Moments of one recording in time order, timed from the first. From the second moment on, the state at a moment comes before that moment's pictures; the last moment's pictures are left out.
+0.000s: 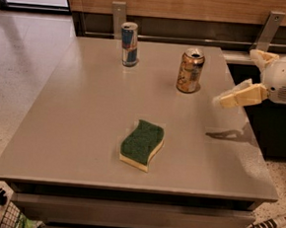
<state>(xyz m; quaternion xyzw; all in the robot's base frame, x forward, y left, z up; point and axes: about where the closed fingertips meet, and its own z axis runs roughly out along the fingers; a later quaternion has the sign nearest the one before) 0.568 -0.214 0.926 -0.43 0.73 0.15 0.52</state>
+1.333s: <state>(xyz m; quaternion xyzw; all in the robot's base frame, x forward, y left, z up) 0.634 -0.184 0.893 -0.35 0.68 0.24 0.60</state>
